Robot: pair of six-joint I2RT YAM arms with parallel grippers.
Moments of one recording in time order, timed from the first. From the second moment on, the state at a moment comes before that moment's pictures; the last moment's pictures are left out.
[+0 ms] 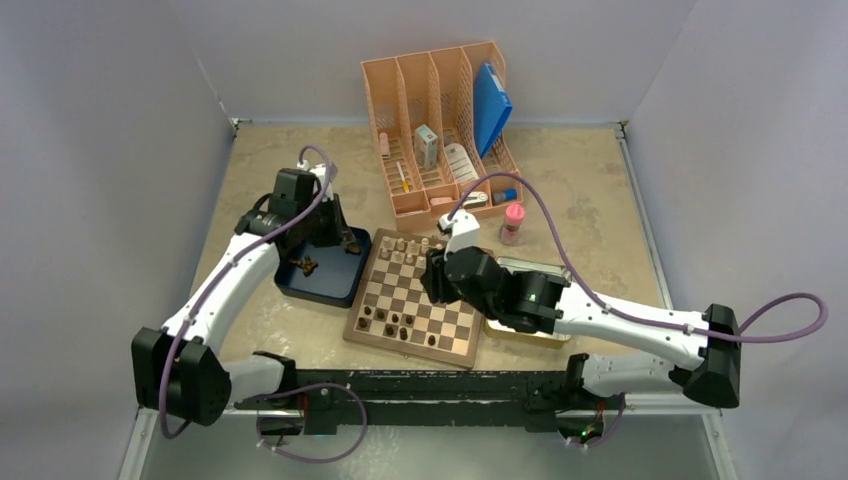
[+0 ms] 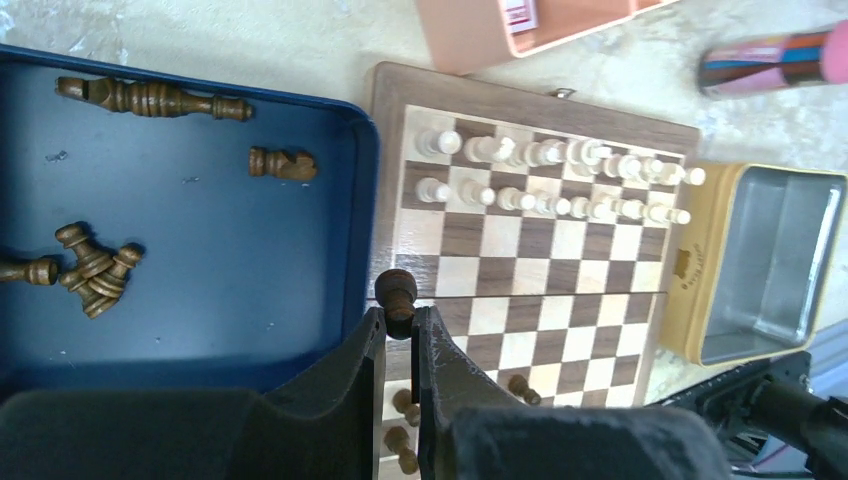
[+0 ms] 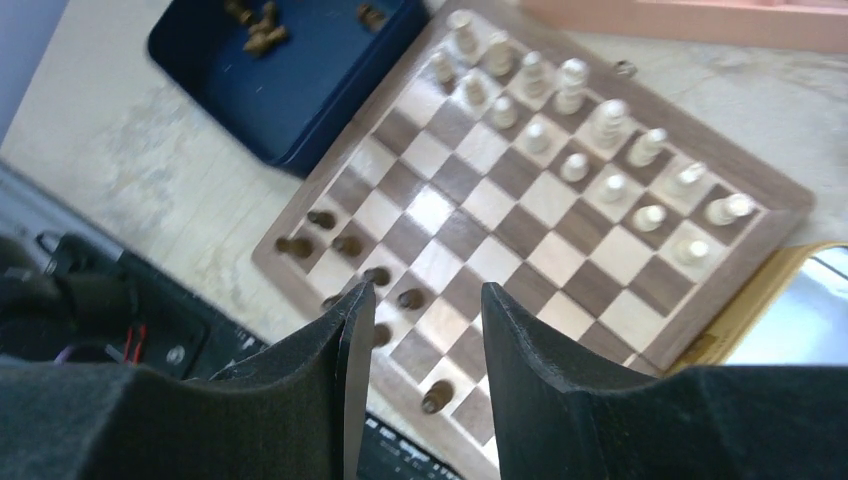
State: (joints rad) left arm -0.26 1.25 1.02 -0.63 0.21 -0.39; right arm 1.21 1.17 0.99 -0.43 0.45 0.61
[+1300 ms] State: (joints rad) left arm -1.00 1.50 1.09 -0.63 0.02 -0.43; right arm 0.80 0.88 0.87 -0.44 0.53 0.55
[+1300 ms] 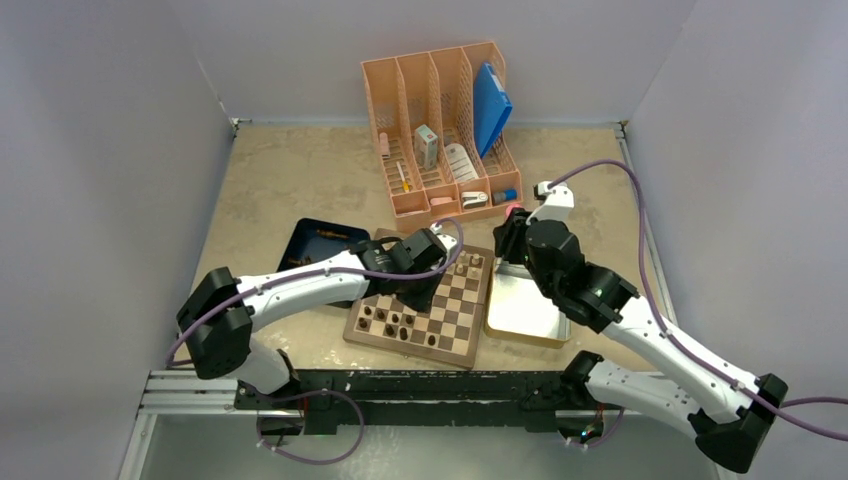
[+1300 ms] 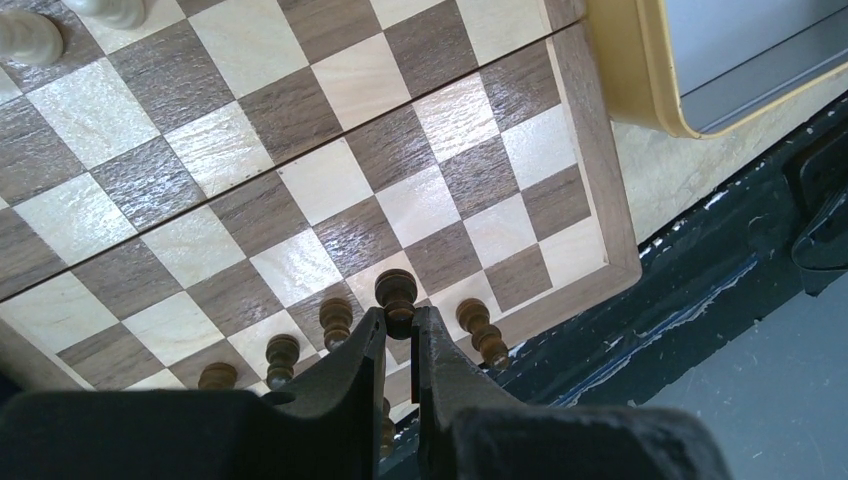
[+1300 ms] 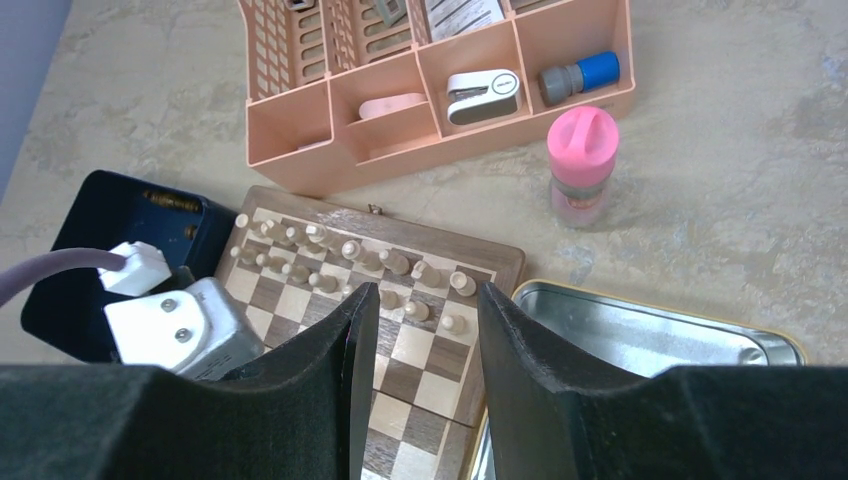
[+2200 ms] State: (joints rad) left arm -1.02 1.57 1.08 -0.65 0.02 -0.47; right arm 0.80 0.86 0.88 -0.46 0.53 0.55
